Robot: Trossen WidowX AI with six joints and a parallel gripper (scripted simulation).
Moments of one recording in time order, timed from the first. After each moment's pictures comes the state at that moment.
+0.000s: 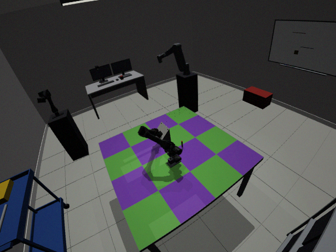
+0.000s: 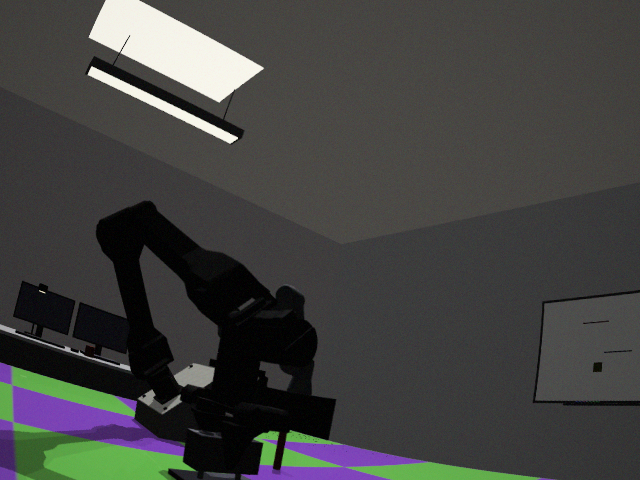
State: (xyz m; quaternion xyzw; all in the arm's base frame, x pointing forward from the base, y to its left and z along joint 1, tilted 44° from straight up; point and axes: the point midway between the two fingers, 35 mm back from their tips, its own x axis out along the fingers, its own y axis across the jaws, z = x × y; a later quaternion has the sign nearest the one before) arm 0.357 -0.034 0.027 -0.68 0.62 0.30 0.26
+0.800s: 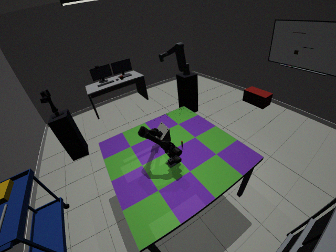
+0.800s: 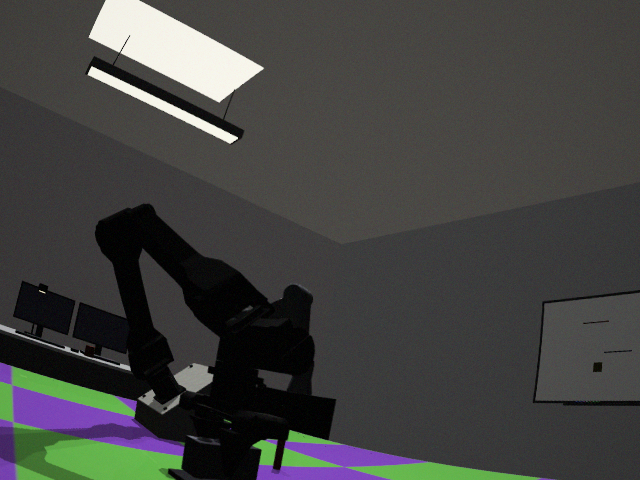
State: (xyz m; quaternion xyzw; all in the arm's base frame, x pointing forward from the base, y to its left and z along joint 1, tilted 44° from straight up) arm 0.357 -0.041 0.020 -0.68 0.62 0.30 0.26
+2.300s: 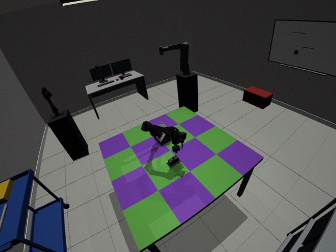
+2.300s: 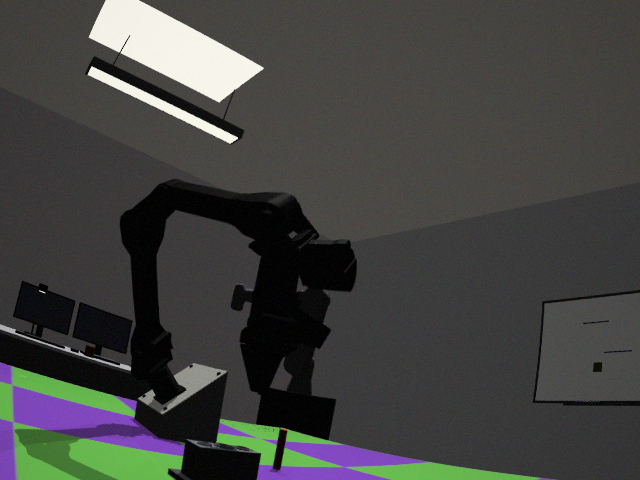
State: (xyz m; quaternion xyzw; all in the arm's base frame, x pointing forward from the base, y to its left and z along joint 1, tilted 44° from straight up) arm 0.340 0.075 0.079 -0.59 0.67 0.14 0.43
